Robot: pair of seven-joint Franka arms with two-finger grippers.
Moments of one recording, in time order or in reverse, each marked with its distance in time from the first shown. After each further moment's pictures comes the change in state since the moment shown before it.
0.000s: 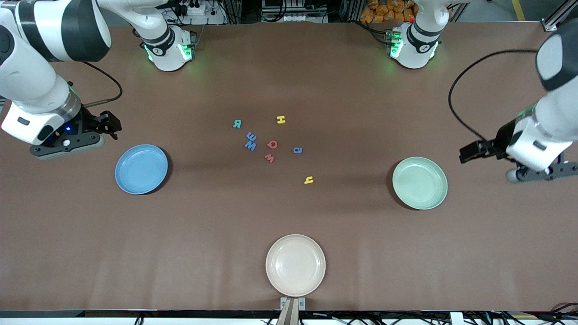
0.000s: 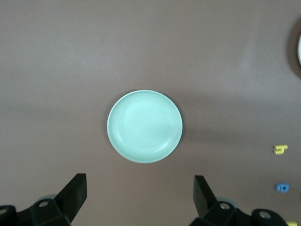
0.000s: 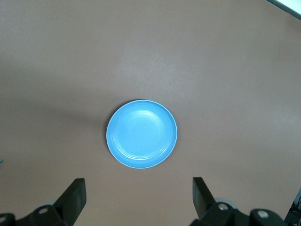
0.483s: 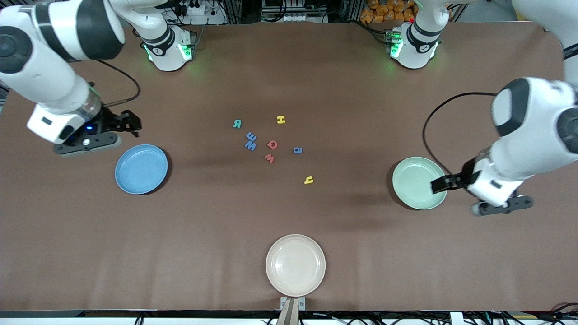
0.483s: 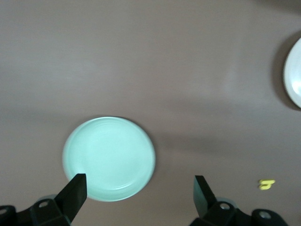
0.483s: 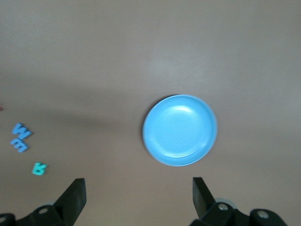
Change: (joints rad) left arm -0.093 0.149 -0.014 0.012 0.008 0.196 -0.131; right arm 0.057 0.002 0.035 -0.050 0.102 -0.002 0.195
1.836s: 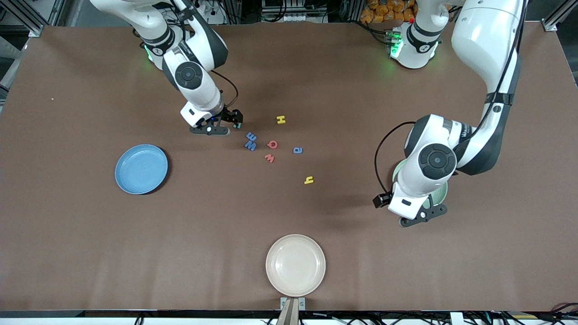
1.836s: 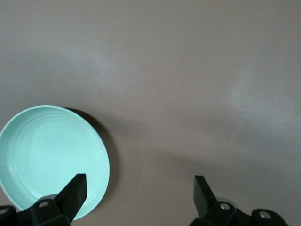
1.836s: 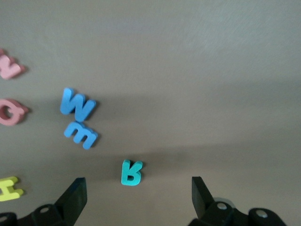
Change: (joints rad) left arm -0.161 0.197 0.011 0.008 0.188 0.134 -0.357; right arm 0.164 0.127 0.232 -0.586 0.164 0.691 0.596
